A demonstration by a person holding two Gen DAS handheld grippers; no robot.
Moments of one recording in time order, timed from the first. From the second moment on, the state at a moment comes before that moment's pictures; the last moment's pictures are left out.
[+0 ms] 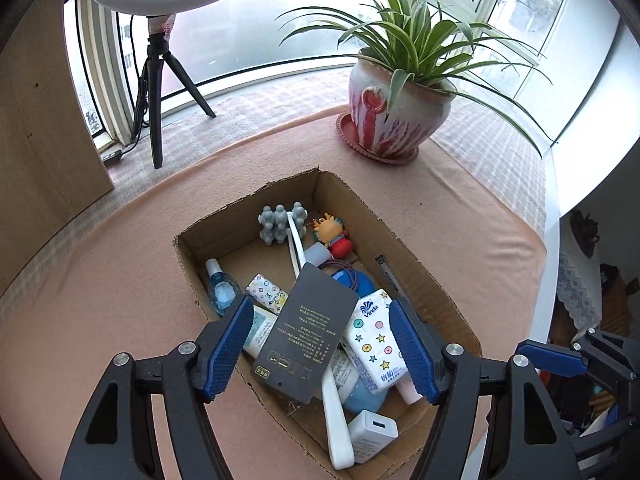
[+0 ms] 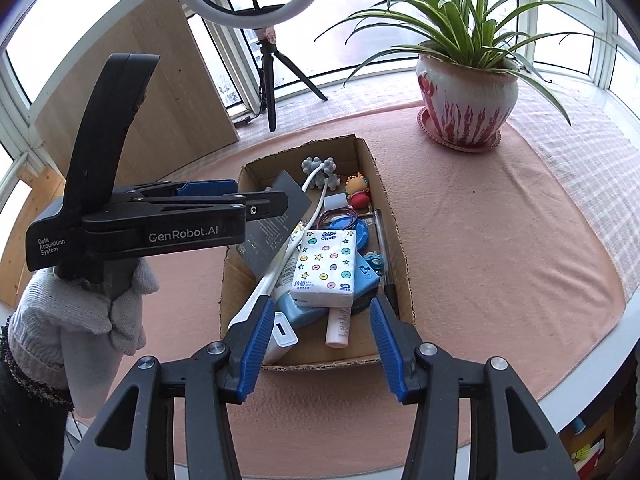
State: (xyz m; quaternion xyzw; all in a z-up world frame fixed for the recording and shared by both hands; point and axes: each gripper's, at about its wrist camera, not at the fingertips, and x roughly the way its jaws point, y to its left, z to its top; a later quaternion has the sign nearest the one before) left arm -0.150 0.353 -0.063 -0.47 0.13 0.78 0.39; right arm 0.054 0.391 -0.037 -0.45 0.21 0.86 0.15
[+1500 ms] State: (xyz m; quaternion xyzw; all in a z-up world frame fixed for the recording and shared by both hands) left arm -0.091 0.016 -0.058 -0.46 0.01 0.88 0.13; right arm -0.041 0.197 -0.038 -0.43 0.09 0.90 0.08
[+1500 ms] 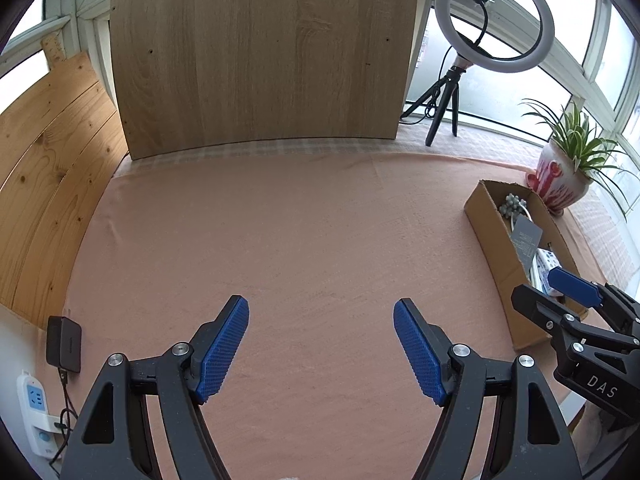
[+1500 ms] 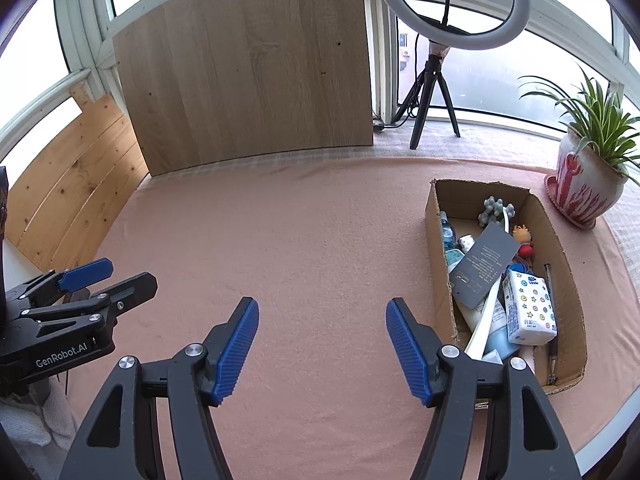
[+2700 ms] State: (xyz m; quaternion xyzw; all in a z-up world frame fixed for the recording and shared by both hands) left arm -0.109 -0.003 -0.076 -0.47 0.01 0.88 0.12; right arm -0.063 0.181 -0.049 -0.43 0.08 0.89 0.11
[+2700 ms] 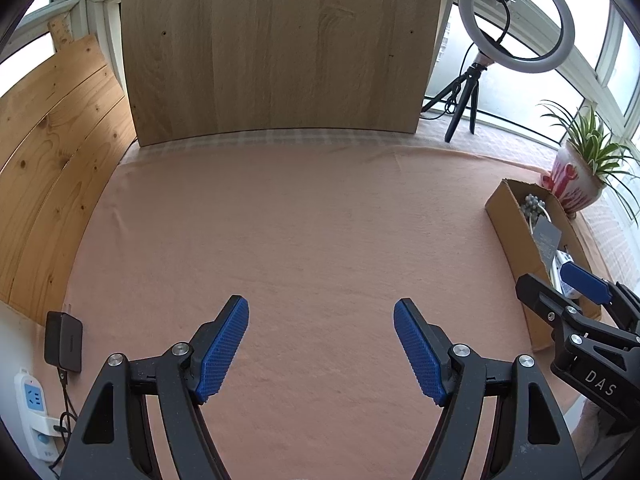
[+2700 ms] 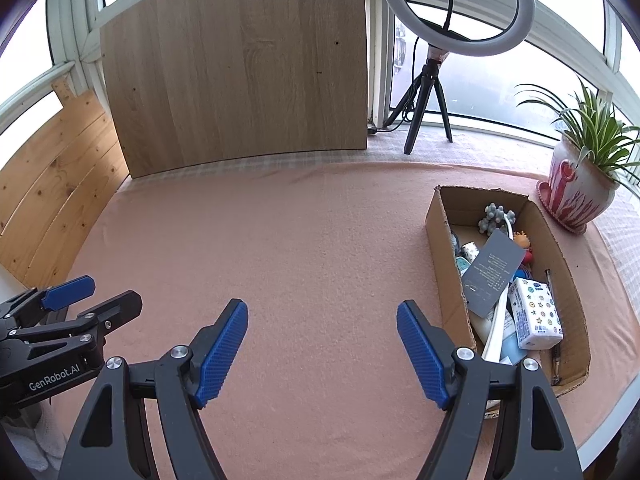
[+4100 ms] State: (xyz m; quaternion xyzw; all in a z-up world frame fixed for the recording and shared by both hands) left arm -0.125 -0.007 -0.093 -0.48 0.01 0.87 0.12; right arm -0.076 0.186 -0.063 -0.43 0.08 0.89 0.12
